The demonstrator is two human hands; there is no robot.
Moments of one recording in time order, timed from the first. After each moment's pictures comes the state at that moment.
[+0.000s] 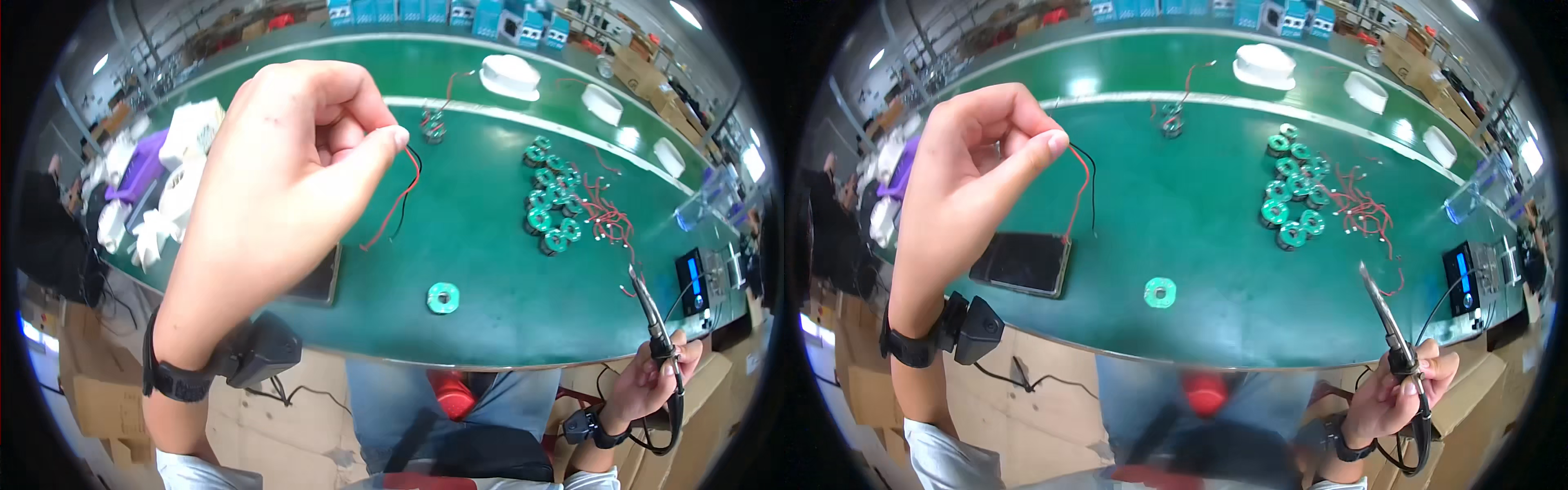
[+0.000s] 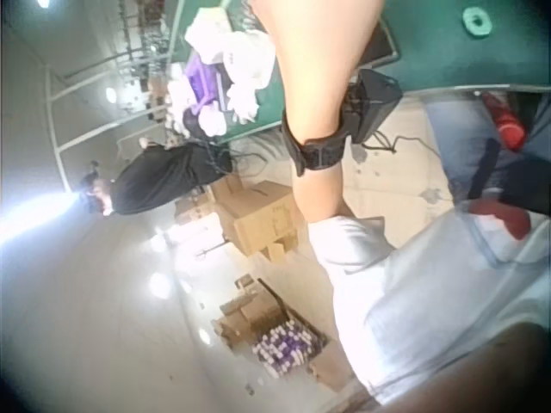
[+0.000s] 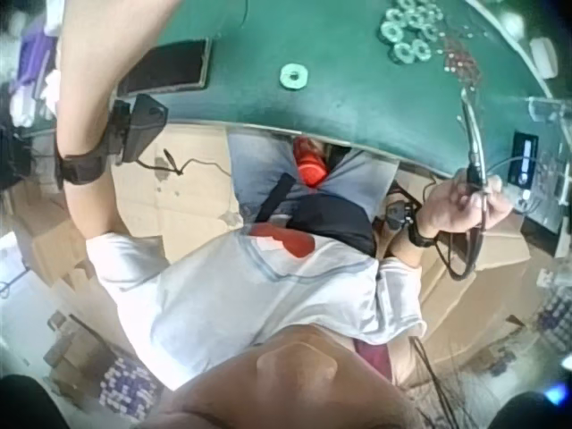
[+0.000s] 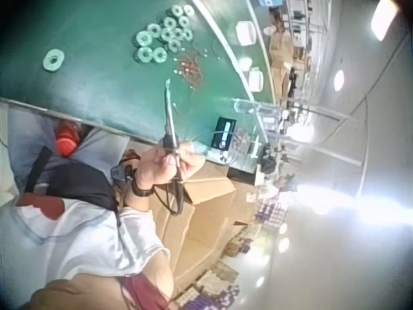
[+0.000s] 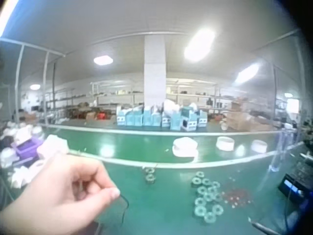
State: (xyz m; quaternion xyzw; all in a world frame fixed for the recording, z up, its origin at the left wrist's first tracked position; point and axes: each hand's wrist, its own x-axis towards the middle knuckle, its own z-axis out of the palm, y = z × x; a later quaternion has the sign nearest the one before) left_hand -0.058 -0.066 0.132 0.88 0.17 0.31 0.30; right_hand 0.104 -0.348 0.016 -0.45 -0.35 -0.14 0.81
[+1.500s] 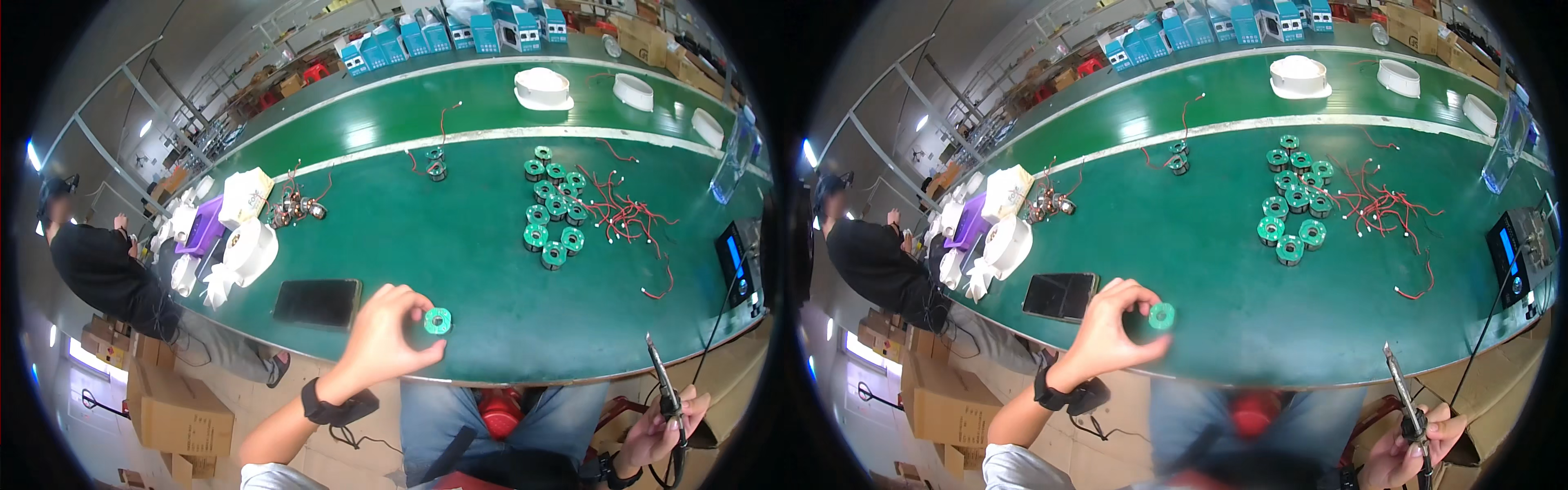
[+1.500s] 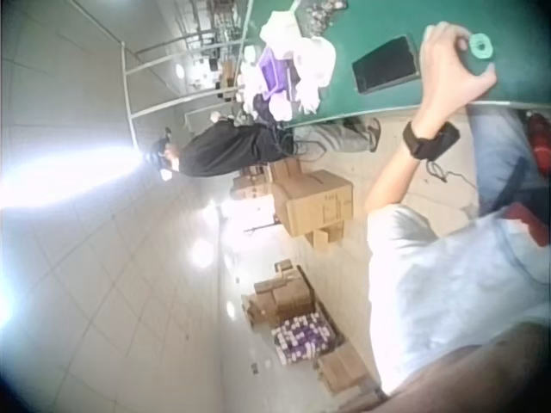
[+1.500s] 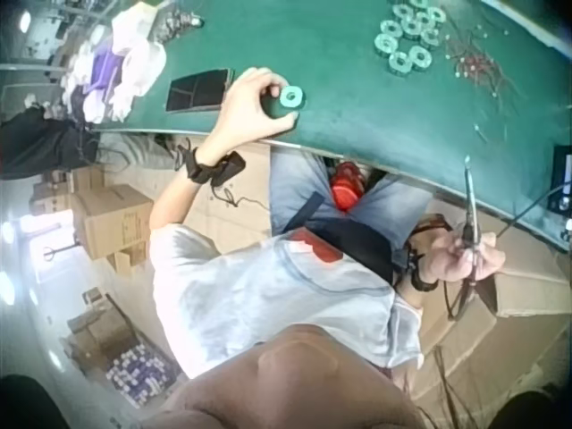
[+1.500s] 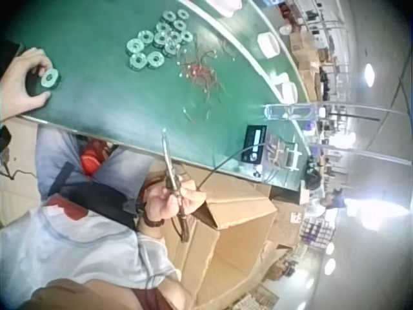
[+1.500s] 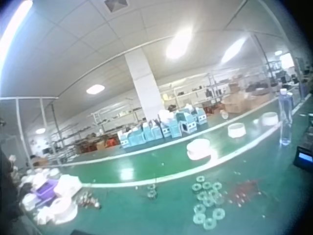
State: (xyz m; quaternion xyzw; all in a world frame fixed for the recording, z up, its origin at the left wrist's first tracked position) left_hand -0.048 -0.115 0.013 0.94 0.18 0.18 0.22; right_hand 0.104 -0.423 -0.042 -0.46 -0.22 -0.17 0.84
